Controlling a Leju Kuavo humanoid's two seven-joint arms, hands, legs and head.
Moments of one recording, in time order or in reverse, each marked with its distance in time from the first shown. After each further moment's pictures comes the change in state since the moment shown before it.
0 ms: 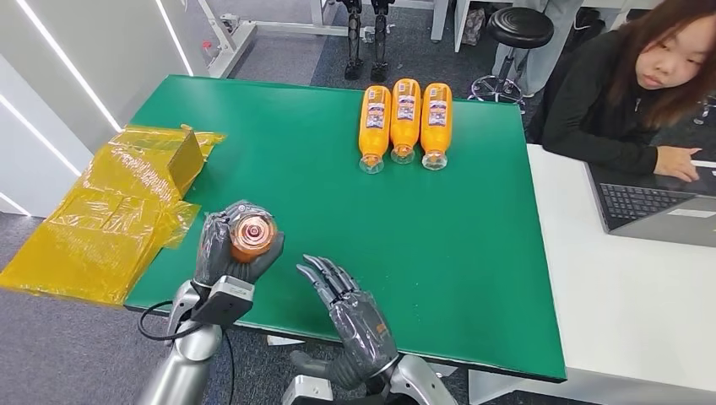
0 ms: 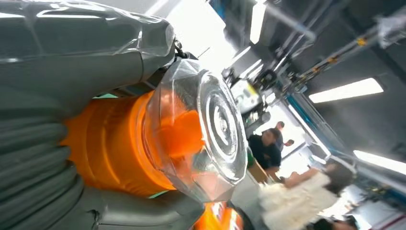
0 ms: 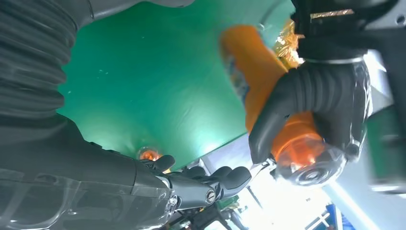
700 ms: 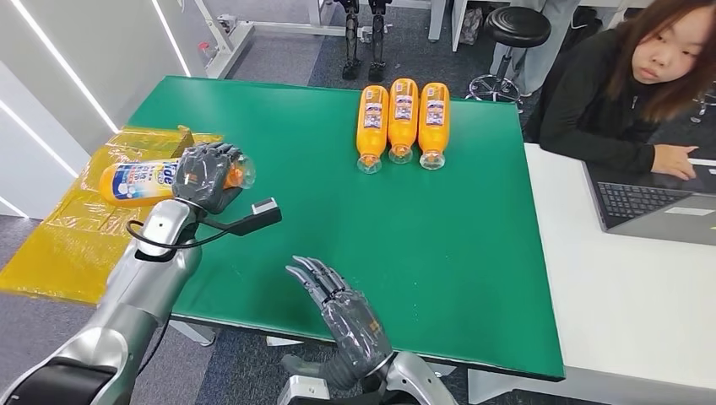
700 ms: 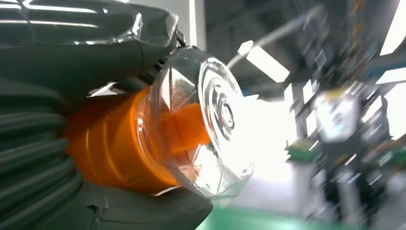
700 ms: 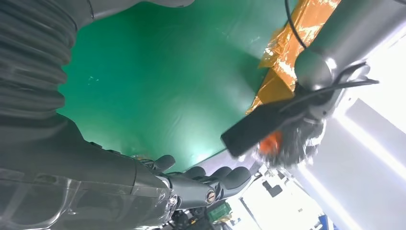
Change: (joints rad) left arm -0.494 0.242 -0.095 0.640 -0.689 0.196 0.400; right arm -0.027 -0.005 0.023 -0.022 -0.060 0.047 -0.001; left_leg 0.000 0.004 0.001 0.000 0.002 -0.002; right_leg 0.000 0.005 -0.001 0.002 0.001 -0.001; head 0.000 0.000
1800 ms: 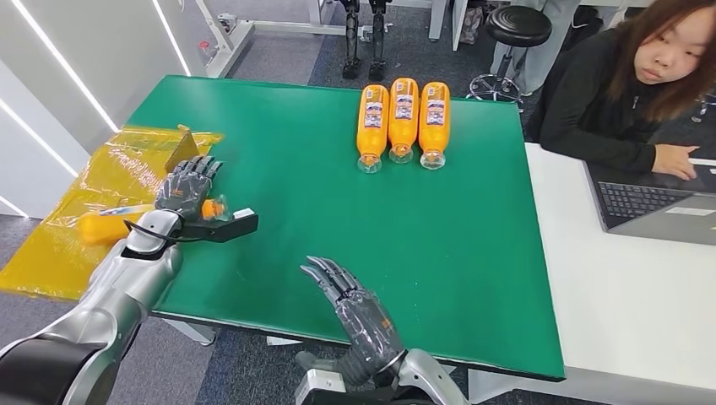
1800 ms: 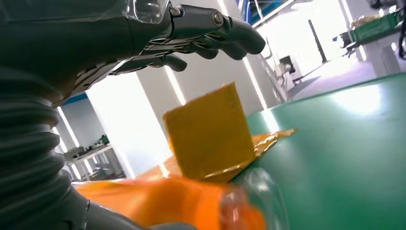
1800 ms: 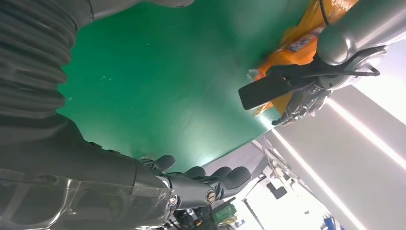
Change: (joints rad) left arm -0.106 0.043 -0.001 0.343 -0.088 -0.094 0.105; right arm -0.020 -0.048 0.009 0.023 -0.054 -0.037 -0.021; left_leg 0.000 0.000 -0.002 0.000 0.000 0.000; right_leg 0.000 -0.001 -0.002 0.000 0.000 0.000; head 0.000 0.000
